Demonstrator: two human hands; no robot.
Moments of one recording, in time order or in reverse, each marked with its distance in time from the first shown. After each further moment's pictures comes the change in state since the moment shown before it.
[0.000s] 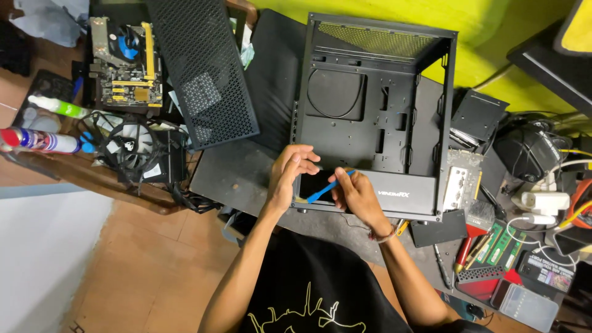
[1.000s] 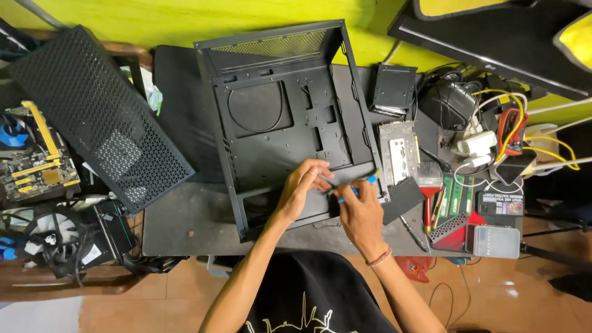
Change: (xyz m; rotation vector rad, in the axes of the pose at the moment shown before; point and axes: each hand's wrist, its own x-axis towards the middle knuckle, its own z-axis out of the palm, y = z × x) left_hand 0.026 -0.054 0.087 -0.067 -0.475 -0.244; right_hand -0.064 0.031 -0.057 -1.208 0.752 -0.423
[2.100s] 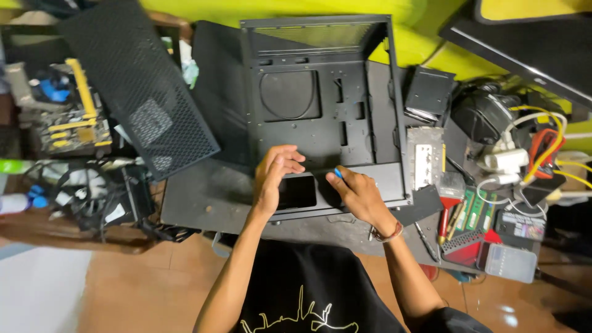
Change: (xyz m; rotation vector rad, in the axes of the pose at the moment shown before) left_hand -0.042 0.040 -0.050 0.100 0.348 0.188; right_hand 0.068 -0.043 -0.021 0.491 -0.754 0.330
